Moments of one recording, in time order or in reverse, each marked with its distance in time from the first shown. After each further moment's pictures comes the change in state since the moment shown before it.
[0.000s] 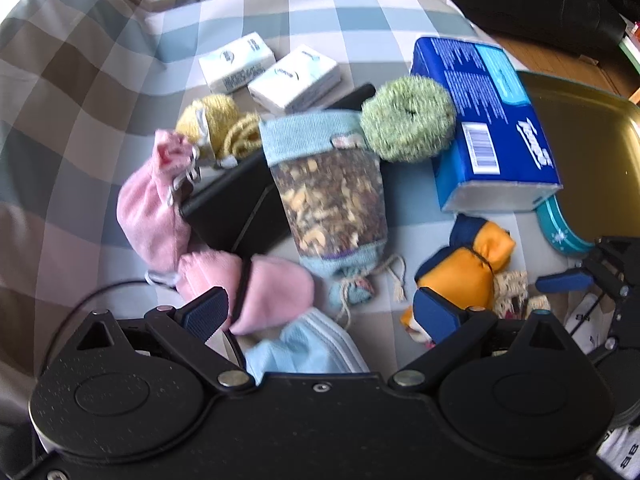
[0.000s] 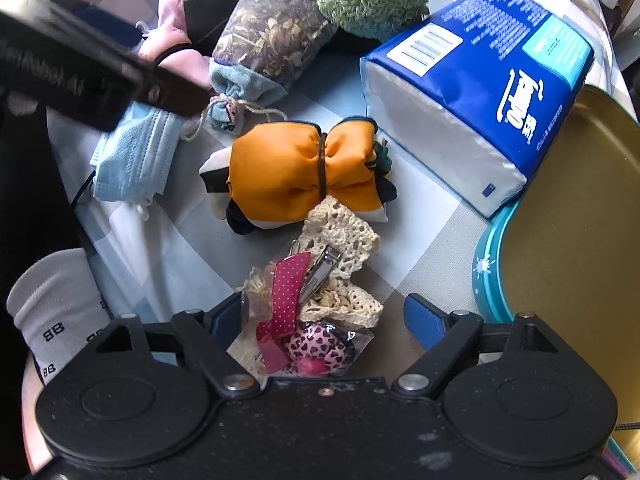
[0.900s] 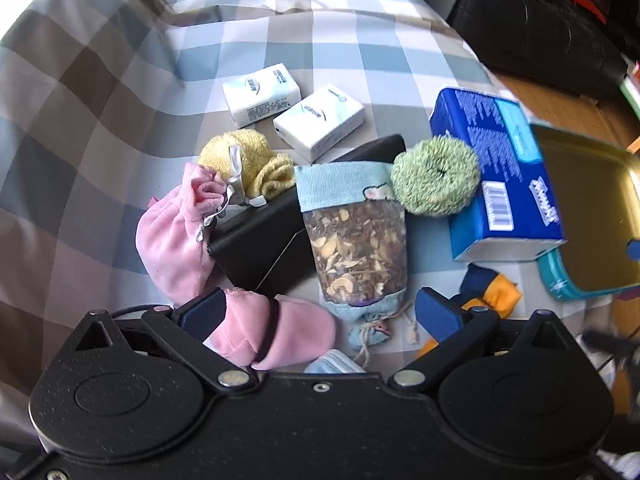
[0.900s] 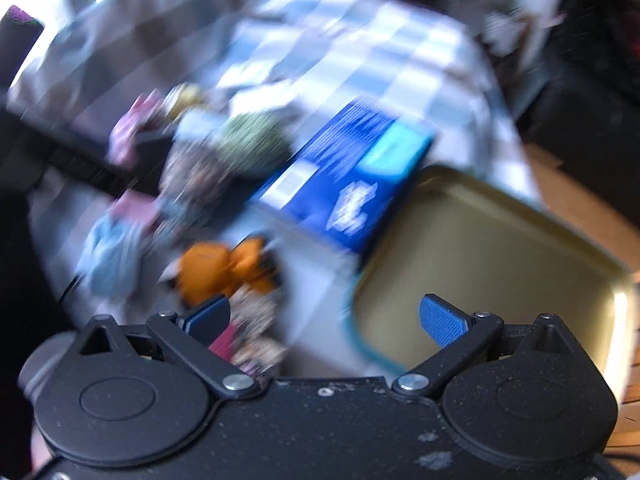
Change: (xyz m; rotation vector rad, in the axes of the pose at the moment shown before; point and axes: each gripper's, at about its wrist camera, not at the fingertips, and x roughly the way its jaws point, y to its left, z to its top) left arm -0.002 0.024 0.015 -0.048 -0.087 -0.027; right arm -0.089 -0.022 -0.011 0.113 -0.209 -0.119
